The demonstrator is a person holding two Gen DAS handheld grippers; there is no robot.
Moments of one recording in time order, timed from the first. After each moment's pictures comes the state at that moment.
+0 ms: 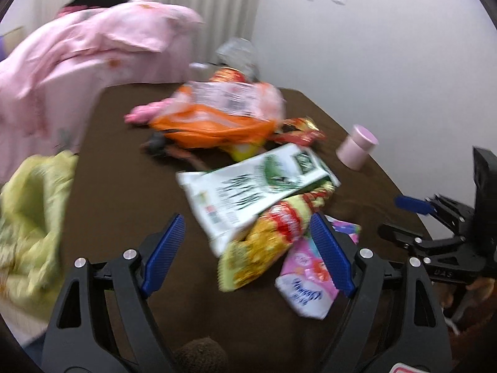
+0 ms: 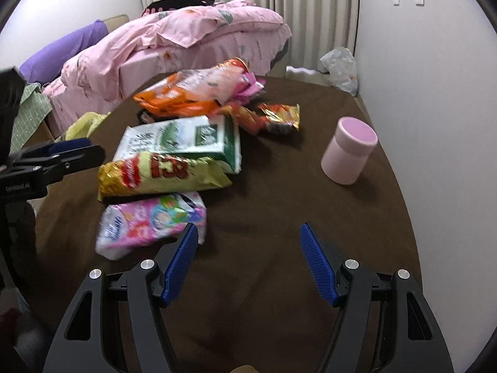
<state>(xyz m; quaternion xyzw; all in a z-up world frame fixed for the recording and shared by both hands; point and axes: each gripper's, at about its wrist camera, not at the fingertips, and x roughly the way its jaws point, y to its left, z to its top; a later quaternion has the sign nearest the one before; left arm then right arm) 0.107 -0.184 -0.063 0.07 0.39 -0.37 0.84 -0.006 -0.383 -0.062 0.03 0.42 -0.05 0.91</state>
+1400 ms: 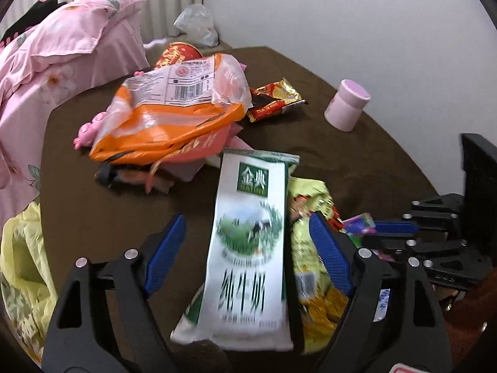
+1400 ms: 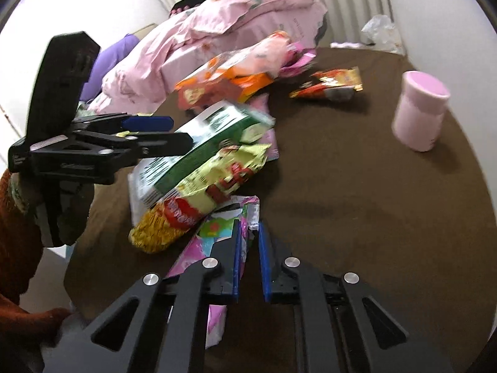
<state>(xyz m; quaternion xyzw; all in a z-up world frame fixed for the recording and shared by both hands) 0.134 -0.241 -0.072 0.19 0.44 -0.40 0.78 0.005 -0.382 -0.091 0.15 0.43 0.07 0.89</state>
